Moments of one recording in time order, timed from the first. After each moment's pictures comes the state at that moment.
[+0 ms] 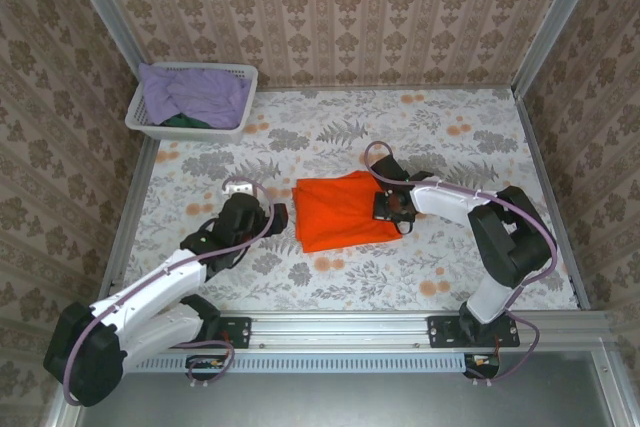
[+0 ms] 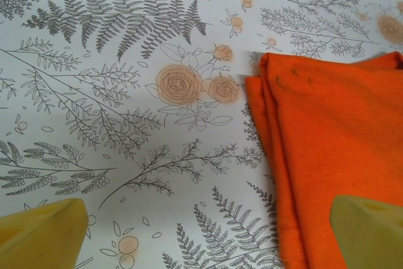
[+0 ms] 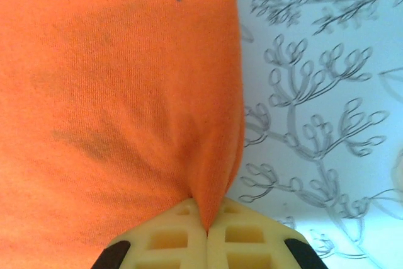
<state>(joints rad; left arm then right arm) -0.65 0.94 0.47 -0.25 -0.26 -0.57 0.50 1.69 0.96 -0.53 0.12 0.65</state>
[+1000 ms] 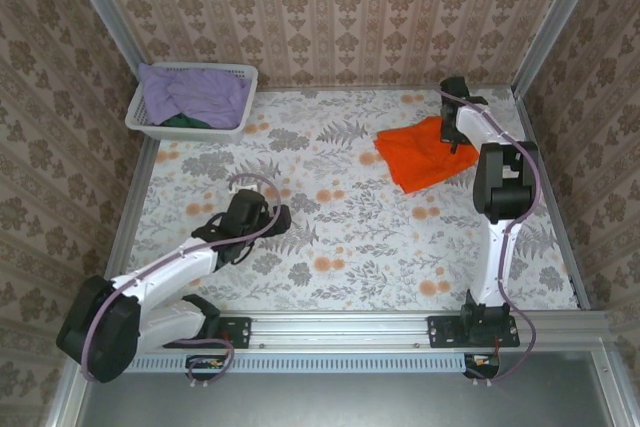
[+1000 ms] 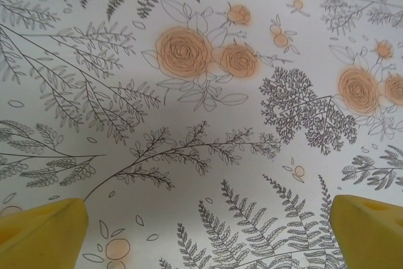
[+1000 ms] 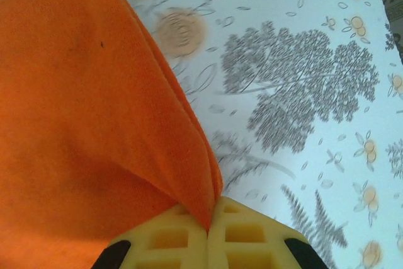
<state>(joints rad) -0.61 1.11 0.47 -0.18 -0.18 -0.59 -0.04 2.20 1.77 -0.75 0.47 0.23</state>
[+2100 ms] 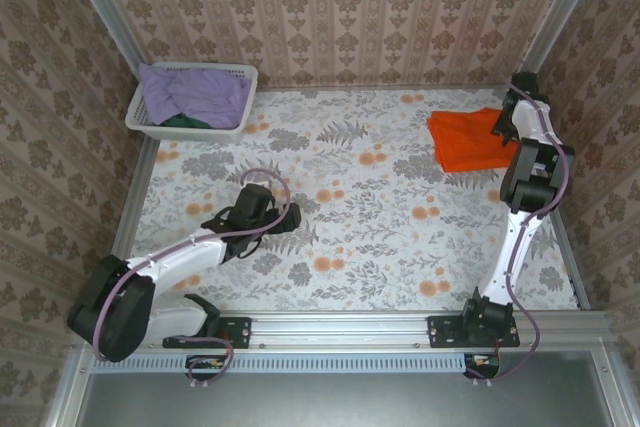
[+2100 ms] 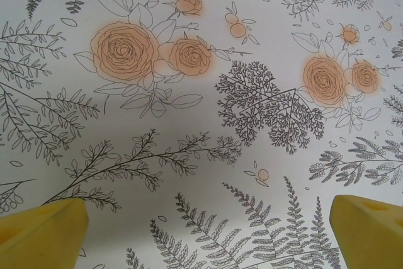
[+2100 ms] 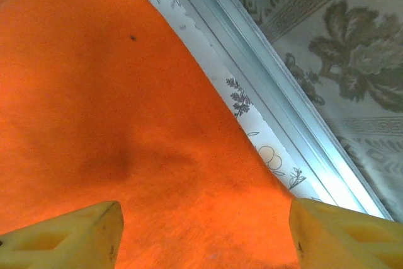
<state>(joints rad) -0.62 1.22 0.51 -0.10 -0.09 -0.56 -0.34 2.32 2.00 -0.80 0.33 0.25</state>
